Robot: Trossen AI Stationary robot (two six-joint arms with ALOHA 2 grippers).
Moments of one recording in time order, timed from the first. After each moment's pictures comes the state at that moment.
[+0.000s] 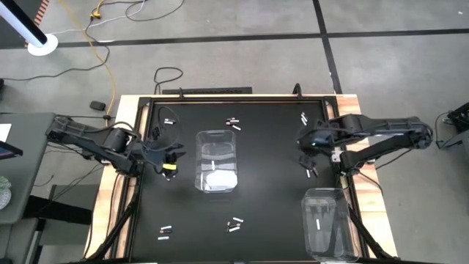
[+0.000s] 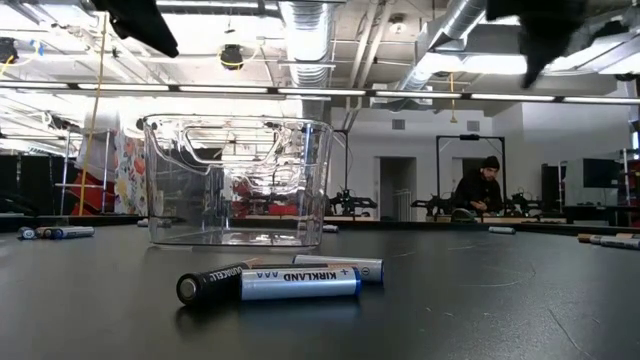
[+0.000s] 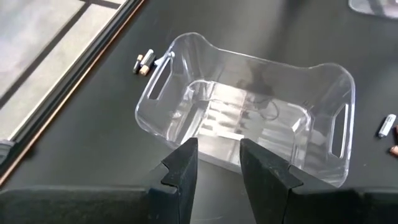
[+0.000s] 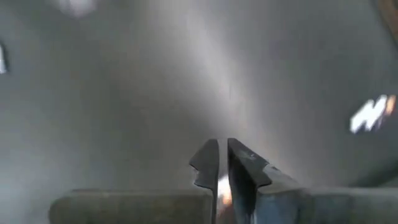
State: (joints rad) left arm -0.29 0.95 1.03 -0.93 -0.56 -0.44; right arm 0.07 1.11 1.17 -1.30 0.18 0.49
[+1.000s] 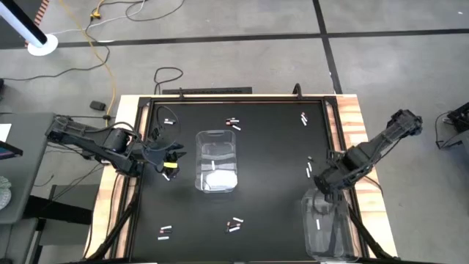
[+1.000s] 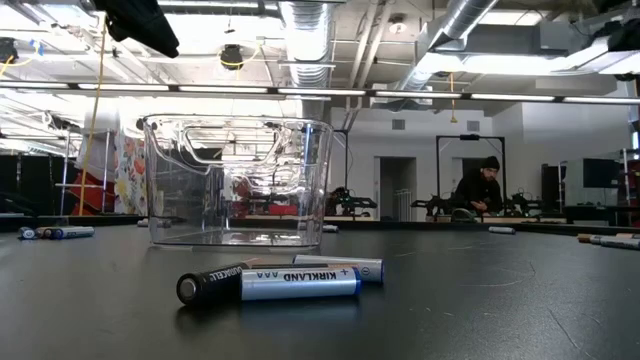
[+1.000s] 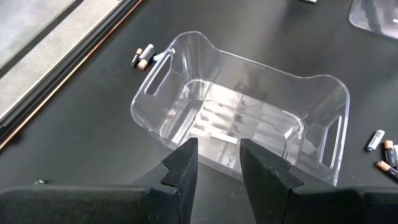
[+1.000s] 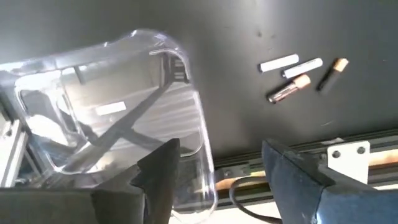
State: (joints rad) left arm -0.29 0.95 1.03 -0.92 -0.56 -0.55; right arm 0.62 1.12 1.06 -1.45 0.00 0.82
